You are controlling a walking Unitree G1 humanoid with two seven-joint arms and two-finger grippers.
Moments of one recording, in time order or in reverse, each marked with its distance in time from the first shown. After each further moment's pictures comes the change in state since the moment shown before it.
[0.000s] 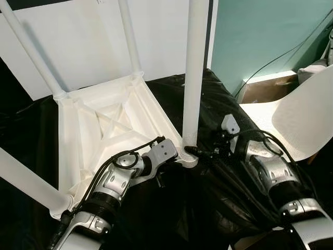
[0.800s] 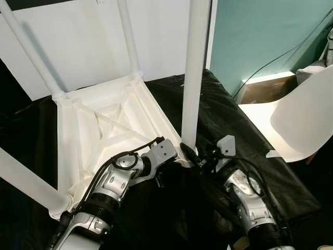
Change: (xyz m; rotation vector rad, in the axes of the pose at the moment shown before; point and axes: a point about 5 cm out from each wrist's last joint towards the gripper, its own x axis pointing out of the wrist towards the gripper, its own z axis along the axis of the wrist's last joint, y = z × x) left arm -0.001 -0.001 -0.002 0.003 0.003 0.001; right arm 0.011 0.058 -0.012 0.135 -0.182 -0.574
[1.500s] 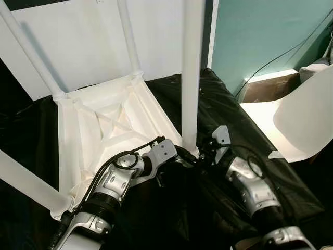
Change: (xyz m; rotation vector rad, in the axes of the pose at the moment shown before) left arm 0.001 0.000 0.002 -0.003 -0.009 -0.001; right arm 0.017 -0.018 0.006 0.011 0.102 0.369
